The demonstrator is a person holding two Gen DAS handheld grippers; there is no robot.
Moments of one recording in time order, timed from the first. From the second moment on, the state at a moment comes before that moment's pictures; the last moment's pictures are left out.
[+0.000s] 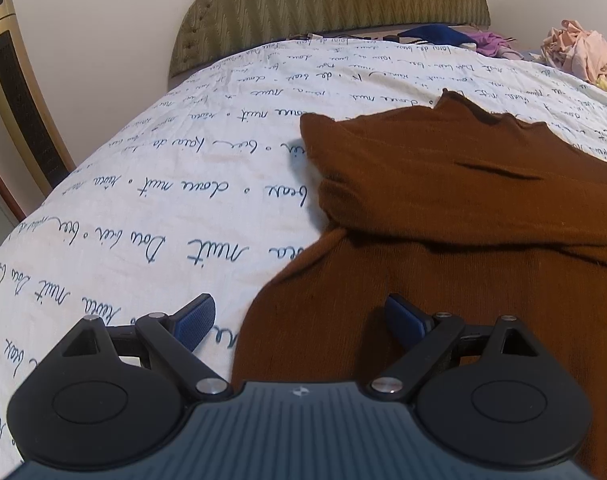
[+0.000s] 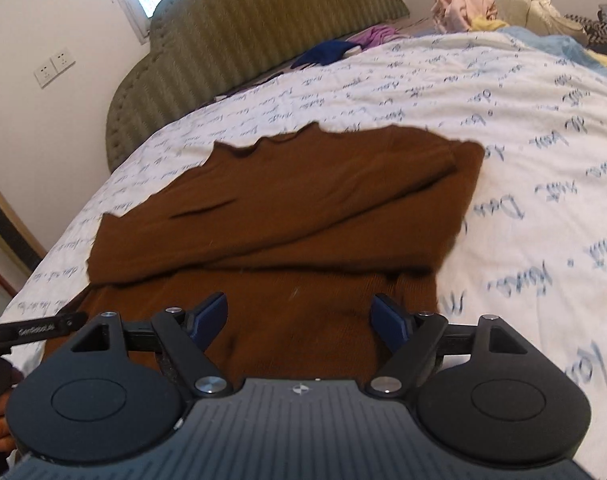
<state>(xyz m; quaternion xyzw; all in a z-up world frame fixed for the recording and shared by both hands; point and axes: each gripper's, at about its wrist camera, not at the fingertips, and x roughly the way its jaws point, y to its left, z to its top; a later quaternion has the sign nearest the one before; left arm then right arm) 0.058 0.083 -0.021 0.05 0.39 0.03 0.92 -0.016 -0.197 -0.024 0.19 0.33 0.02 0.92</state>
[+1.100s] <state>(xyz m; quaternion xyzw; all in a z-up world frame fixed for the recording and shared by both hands) -0.025 0.136 -0.023 -0.01 0.38 -0.05 0.92 -0.100 -0.160 -0.037 0.18 0.30 0.07 0.93</state>
